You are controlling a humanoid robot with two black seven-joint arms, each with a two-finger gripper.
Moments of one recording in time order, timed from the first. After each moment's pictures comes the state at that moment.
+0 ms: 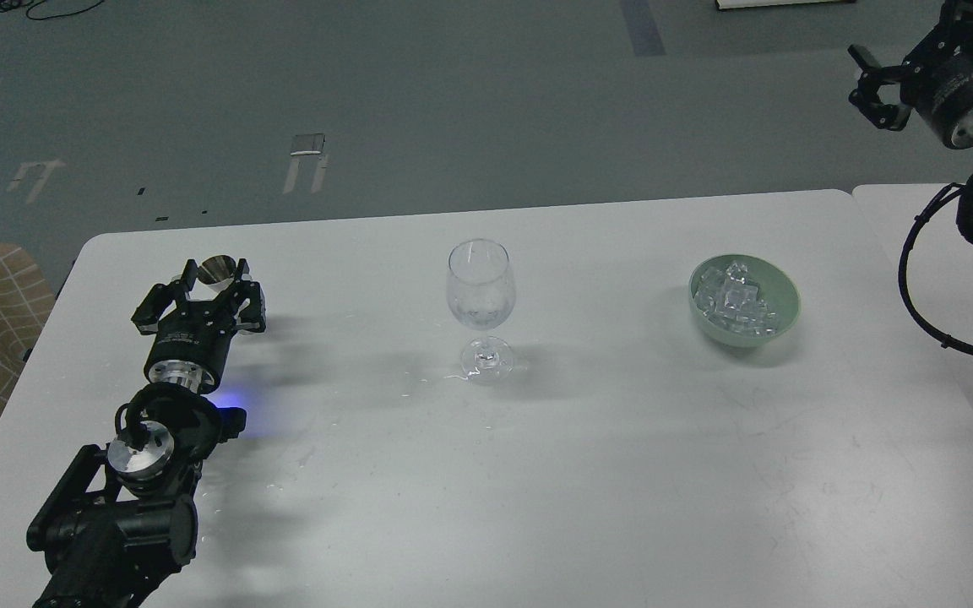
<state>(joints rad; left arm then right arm) -0.34 0.08 -1.53 -0.74 -0.30 -0.39 0.05 0.86 -0.43 1.16 0.59 -0.38 0.38 0.06</state>
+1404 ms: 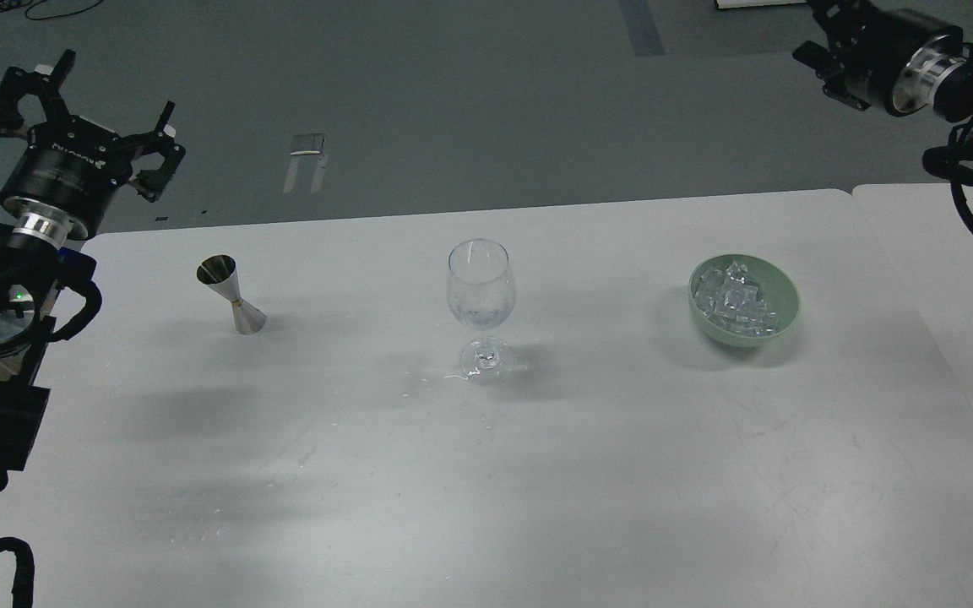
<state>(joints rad) -0.57 0.44 -1.39 -0.86 -0.06 -0.43 0.10 1.13 -0.52 0.61 0.69 -1.07 0.33 0.07</state>
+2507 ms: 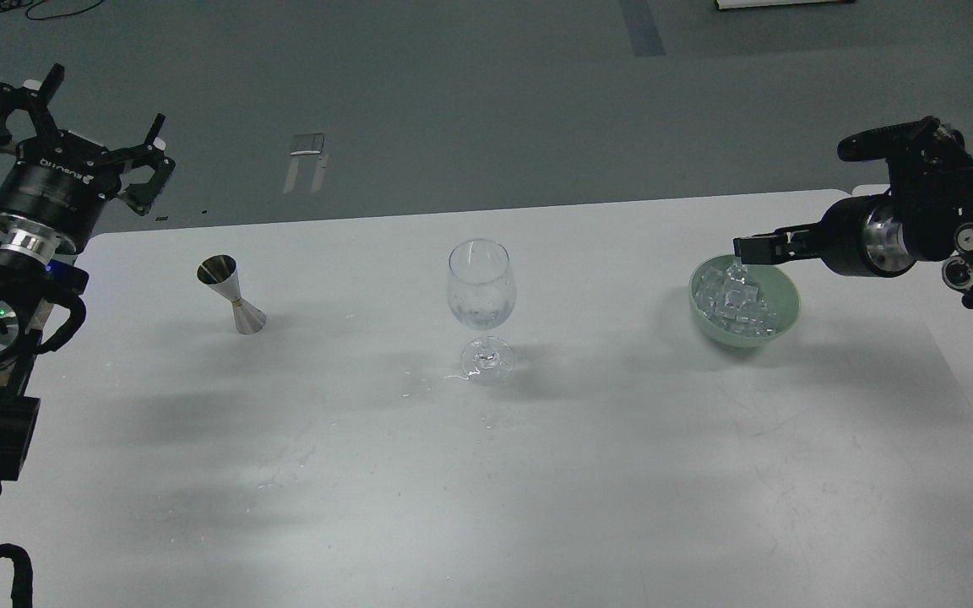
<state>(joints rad) -0.56 0.44 -1.43 -0.82 -0.07 -0.49 0.13 1.20 -0.75 -0.12 1.16 -1.33 0.32 0.03</state>
